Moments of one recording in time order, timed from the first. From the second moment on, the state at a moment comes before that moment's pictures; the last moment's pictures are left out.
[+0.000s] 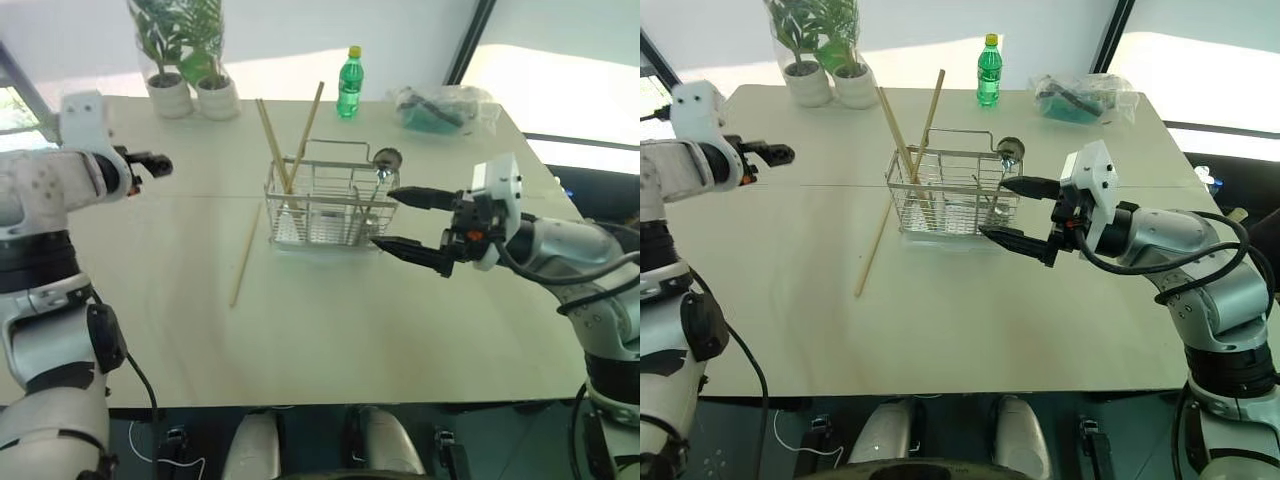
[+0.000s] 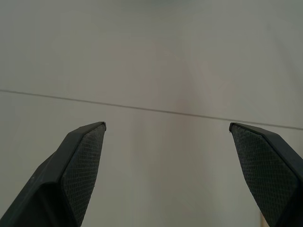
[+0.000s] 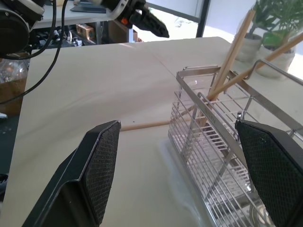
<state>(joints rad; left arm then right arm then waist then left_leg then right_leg) -0.96 0.67 0.32 0.16 -0.45 1.44 -0.04 -0.43 -0.76 -0.10 -0.44 0.72 0.63 0.85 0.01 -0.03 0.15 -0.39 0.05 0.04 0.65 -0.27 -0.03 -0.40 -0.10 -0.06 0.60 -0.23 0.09</state>
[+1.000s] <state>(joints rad) -1.15 0.51 -0.05 0.64 -0.26 1.26 -0.37 -0.37 -0.72 -0.12 -0.53 0.75 0.67 0.72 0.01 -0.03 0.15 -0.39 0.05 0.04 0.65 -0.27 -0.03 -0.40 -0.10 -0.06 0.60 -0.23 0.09</state>
